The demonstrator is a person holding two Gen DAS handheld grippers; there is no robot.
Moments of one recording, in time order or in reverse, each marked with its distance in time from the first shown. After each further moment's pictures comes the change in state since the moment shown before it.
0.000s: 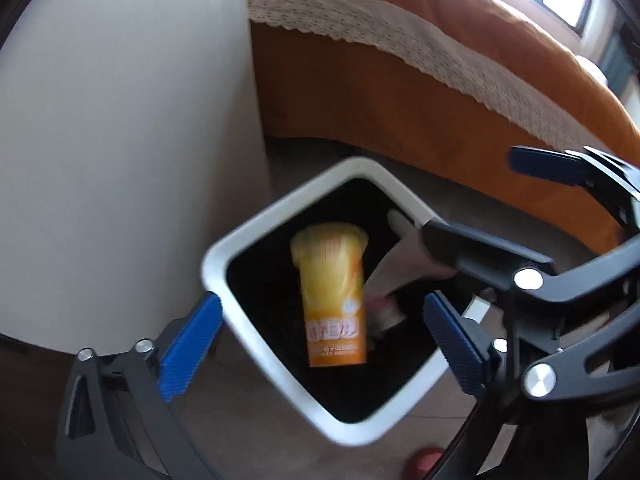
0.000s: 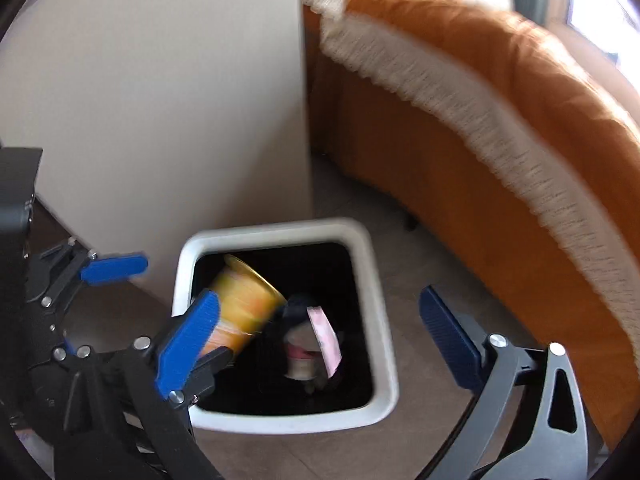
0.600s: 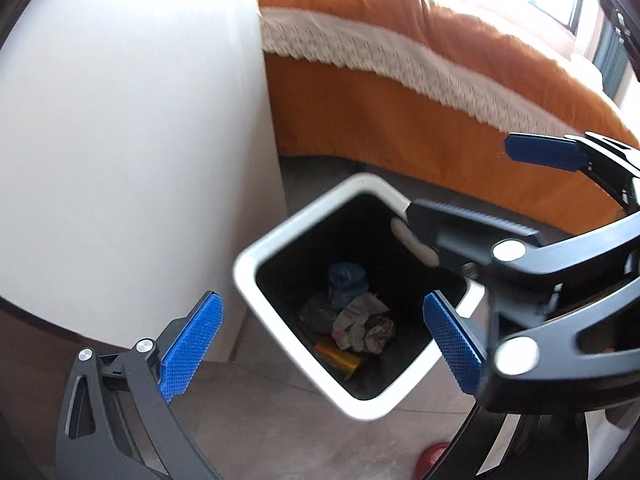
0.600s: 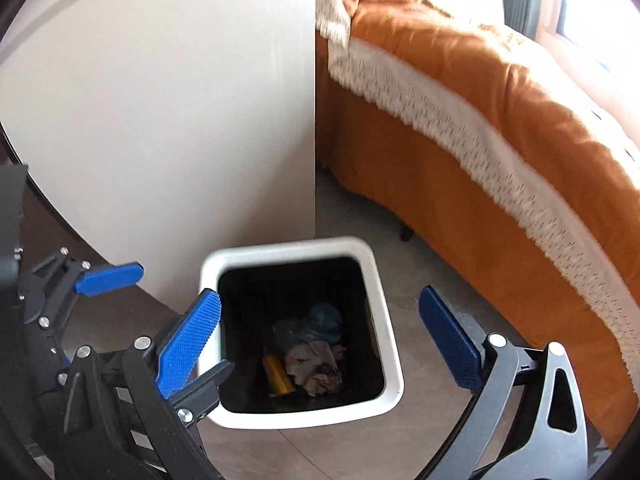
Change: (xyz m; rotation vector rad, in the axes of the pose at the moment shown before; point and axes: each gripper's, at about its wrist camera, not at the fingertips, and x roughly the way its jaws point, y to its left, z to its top) left arm -0.075 0.016 0.011 0.000 -0.060 0.042; right arm -0.048 0.032 0.018 0.023 -0.070 -0.061
